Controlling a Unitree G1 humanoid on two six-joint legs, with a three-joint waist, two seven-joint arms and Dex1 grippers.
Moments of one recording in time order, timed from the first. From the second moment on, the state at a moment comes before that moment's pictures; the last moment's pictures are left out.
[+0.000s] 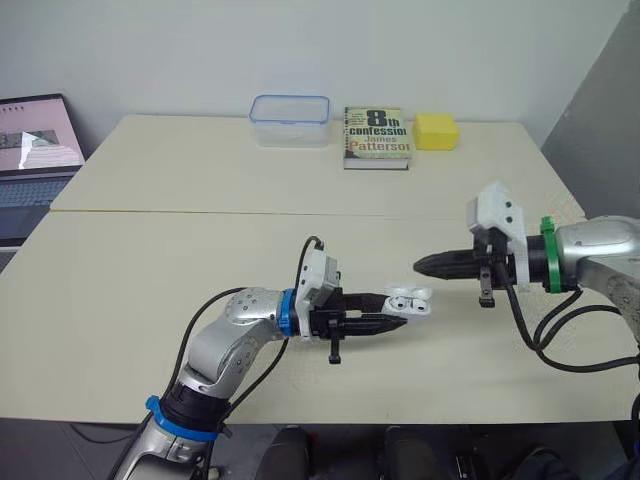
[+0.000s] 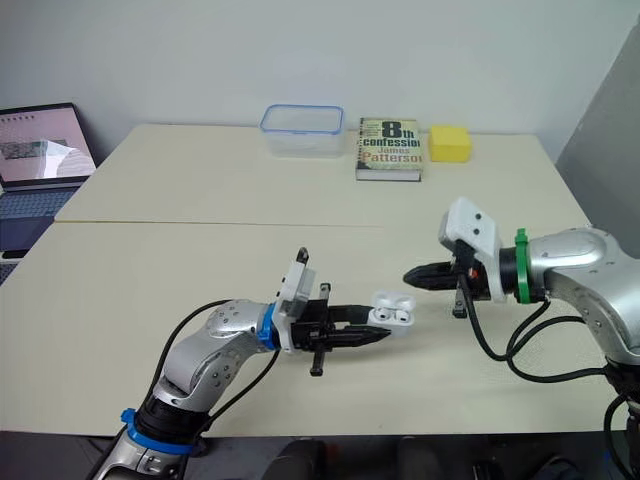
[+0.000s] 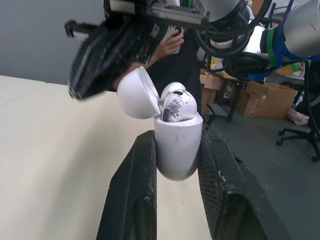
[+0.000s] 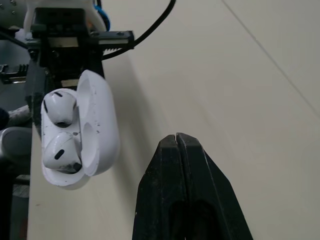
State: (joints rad) left arm -0.36 0.37 -0.26 -0.23 -0.57 0.39 -1.10; right arm -0.59 -0.98 0.09 -0.44 0.65 0.90 1.04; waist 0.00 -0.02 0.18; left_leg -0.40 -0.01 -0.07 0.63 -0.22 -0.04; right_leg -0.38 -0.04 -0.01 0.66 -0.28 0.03
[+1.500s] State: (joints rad) left arm -0.71 0.33 -0.09 0.35 -0.64 1.15 -0.72; right arm -0.37 -1.04 0.03 -0.56 0.54 0.82 0.98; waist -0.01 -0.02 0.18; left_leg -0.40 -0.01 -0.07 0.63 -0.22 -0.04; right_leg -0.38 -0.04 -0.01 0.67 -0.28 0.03
